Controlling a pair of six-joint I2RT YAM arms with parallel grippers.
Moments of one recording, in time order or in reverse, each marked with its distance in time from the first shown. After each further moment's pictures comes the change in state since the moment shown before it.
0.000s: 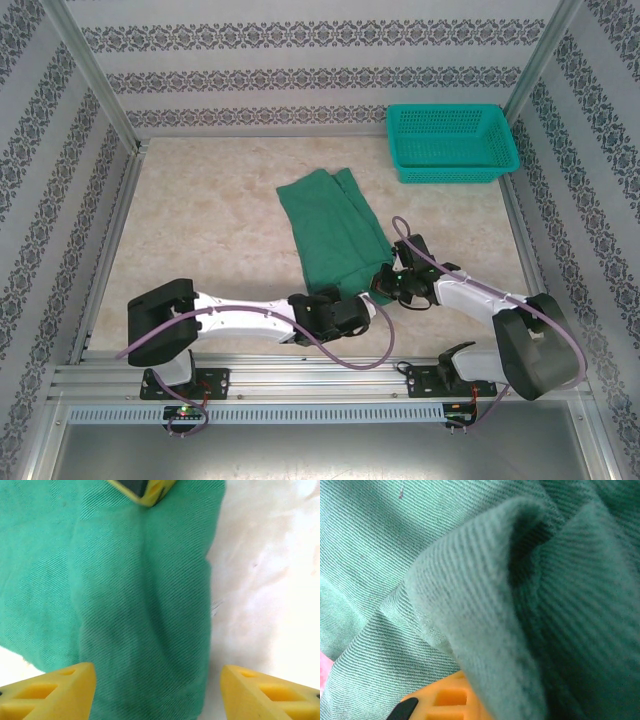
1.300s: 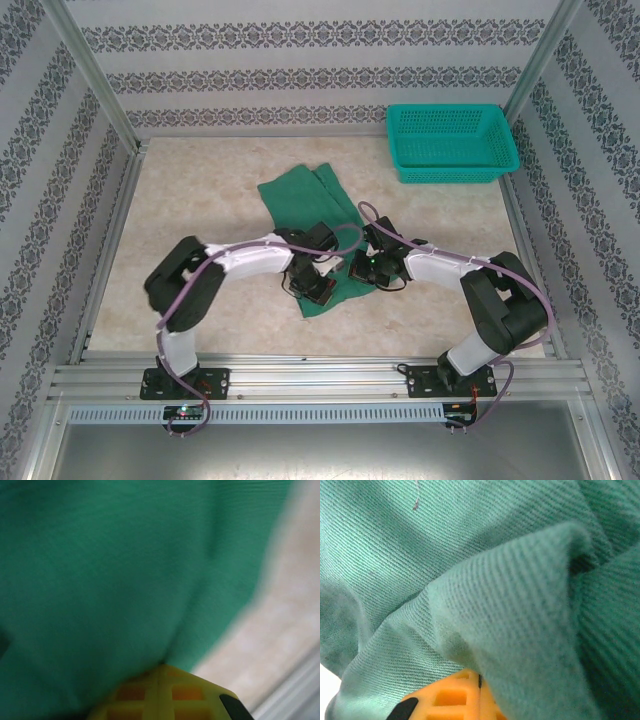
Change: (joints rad) left arm 0.502 0.218 0.194 -0.301 0.859 -0.361; right arm 0.131 0.274 0.252 -0.018 0.052 0.002
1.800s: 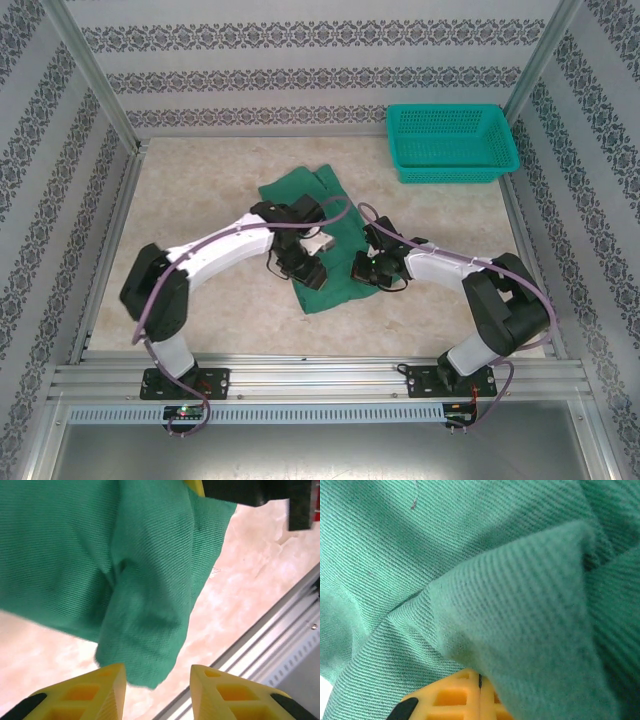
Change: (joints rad) left arm 0.054 -0.208 0.138 -0.292 -0.056 0.121; right arm 0.000 -0.008 0.017 -0.059 0.018 -0.023
